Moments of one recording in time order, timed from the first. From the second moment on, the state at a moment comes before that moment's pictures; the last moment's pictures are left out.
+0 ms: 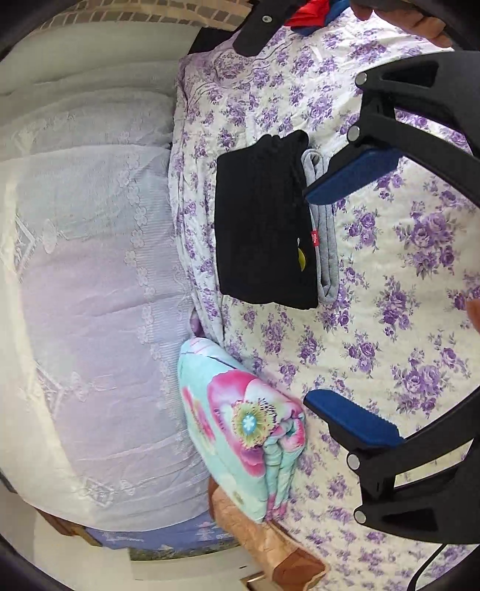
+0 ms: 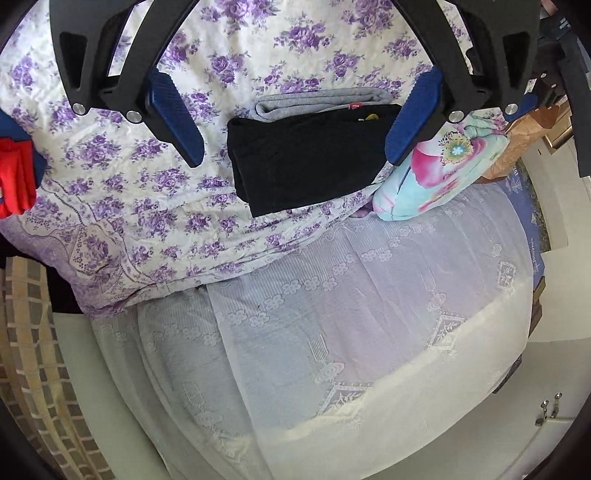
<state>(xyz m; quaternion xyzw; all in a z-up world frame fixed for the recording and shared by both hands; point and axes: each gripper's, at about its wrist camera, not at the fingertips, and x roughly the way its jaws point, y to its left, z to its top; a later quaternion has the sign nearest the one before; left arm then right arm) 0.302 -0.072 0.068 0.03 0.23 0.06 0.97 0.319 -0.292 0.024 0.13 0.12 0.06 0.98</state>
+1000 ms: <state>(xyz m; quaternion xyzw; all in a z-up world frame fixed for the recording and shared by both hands) 0.285 -0.063 0.028 -0.01 0.26 0.07 0.96 0.291 -0.259 -0.017 0.03 0.11 0.03 0.99</state>
